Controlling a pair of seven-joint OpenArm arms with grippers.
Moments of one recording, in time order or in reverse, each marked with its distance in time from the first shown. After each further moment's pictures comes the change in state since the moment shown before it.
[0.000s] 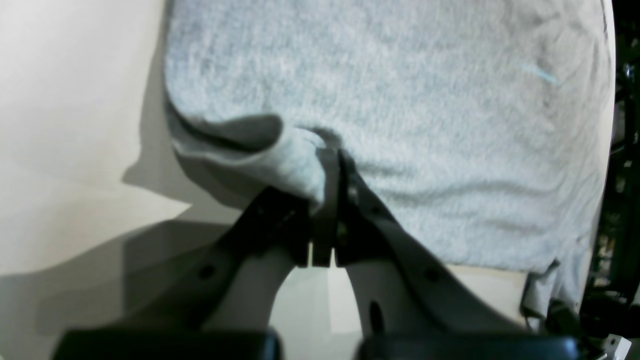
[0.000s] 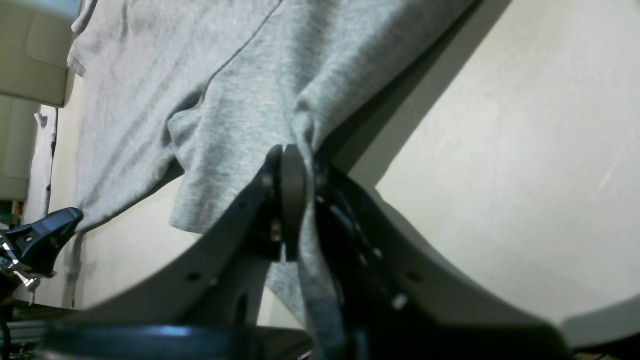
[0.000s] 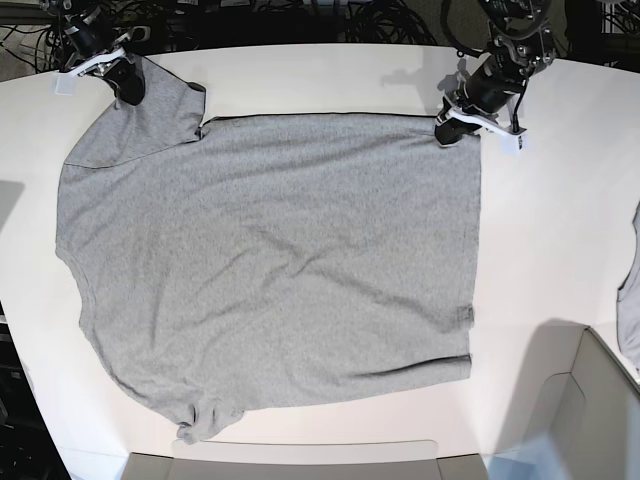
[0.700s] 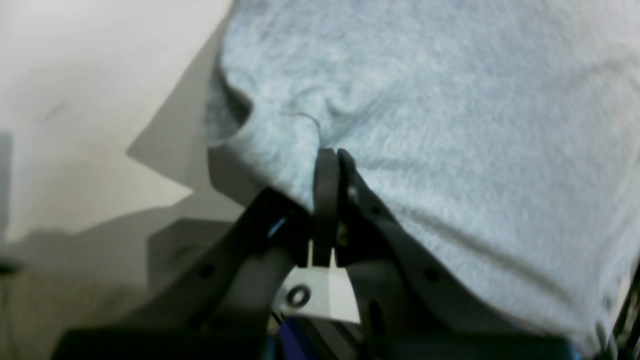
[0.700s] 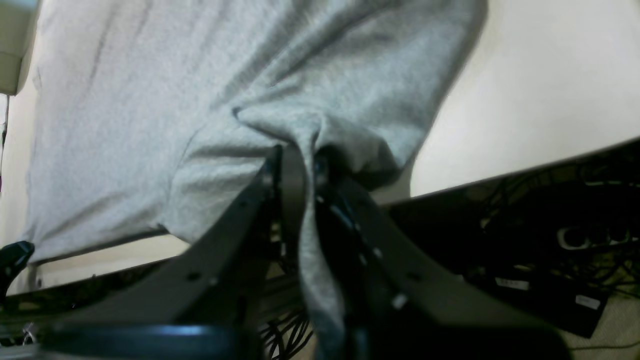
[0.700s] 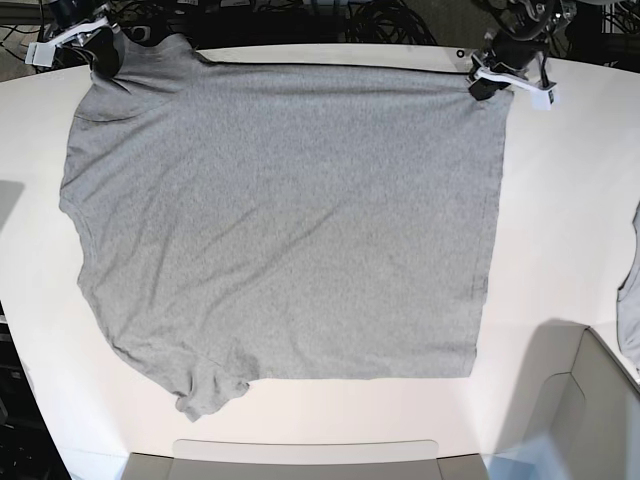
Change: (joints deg) left arm 12.4 -0.1 -7.0 9.7 0.0 -0.5 0.3; right arm -10.7 -5.1 12.4 13.1 -2.8 2.4 -3.4
